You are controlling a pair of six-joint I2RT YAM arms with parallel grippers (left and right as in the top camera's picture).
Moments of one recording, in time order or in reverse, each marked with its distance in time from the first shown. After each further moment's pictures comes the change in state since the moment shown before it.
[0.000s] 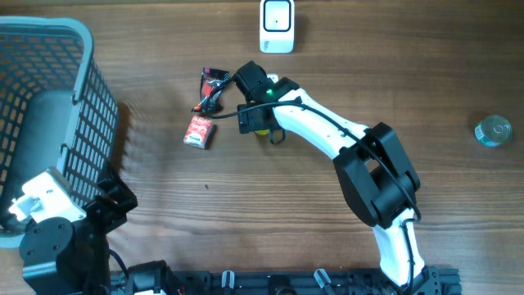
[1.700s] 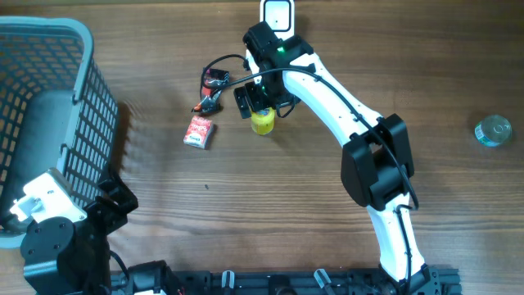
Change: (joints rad) left arm 0.000 0.000 0.000 -0.018 0.000 -0.007; right arm -0.097 0.115 0.406 -0.371 -0.308 -0.288
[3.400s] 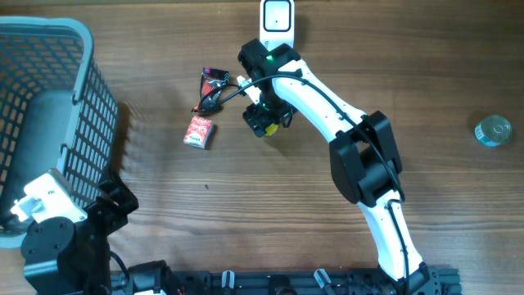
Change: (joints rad) left arm 0.000 0.000 0.000 -0.008 0.000 0.000; right arm 0.030 0.071 0.000 -0.121 0.068 -0.294
